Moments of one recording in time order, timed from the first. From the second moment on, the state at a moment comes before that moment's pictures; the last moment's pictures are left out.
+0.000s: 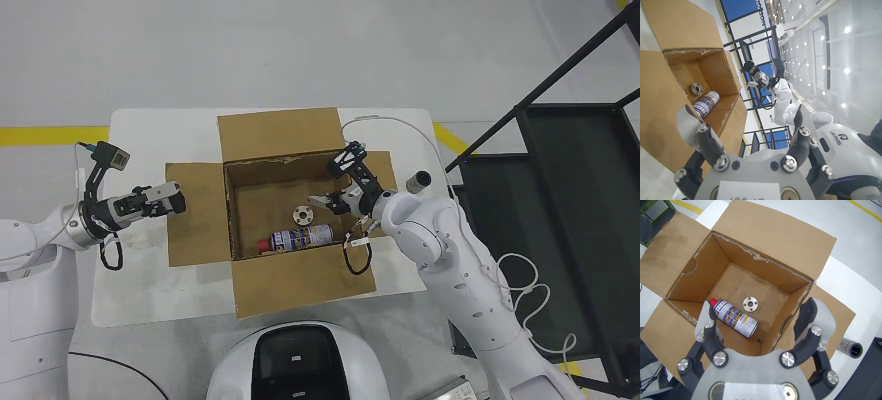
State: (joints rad) left arm 1.14 -1.12 -1.68 -1.45 -0.31 -0.25 -1.41; right arm -1.21 -1.22 1.21 -1.87 -1.04 -0.17 0.83
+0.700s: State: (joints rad) left arm 1.14 -1.12 -1.68 -1.45 -0.31 -0.25 -1.41; right arm -1.21 -1.22 1.21 -1.86 -1.02 -0.16 0.82
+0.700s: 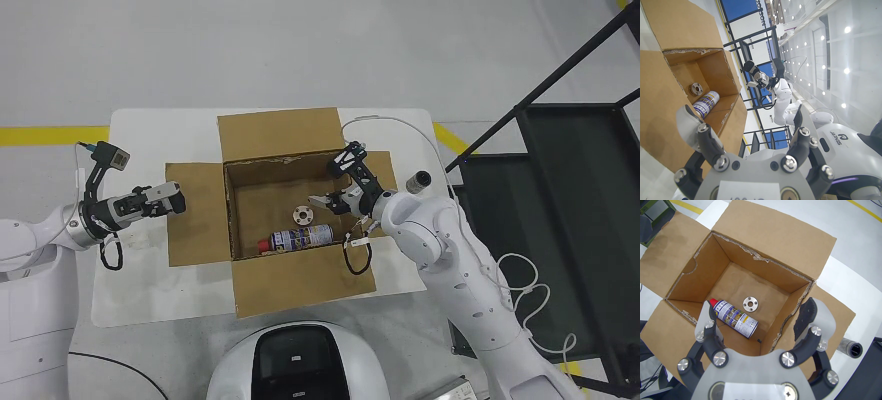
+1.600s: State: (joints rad) left arm 1.14 -1.12 -1.68 -1.45 -0.31 -0.25 -1.41; right arm -0.96 -1.31 0.94 -1.49 -0.82 0.18 1.00
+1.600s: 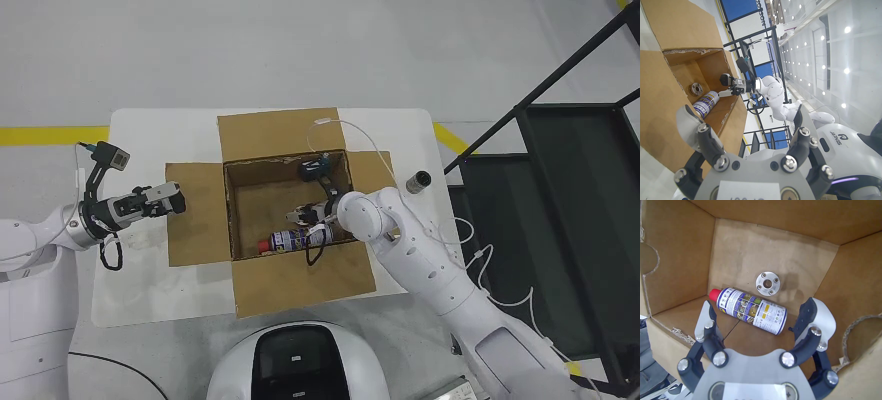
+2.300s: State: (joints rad) left arm 1.14 -1.12 -1.68 -1.45 -0.31 -0.25 -1.41; right arm -0.85 -1.37 0.79 -1.29 -0.75 0.21 0.93
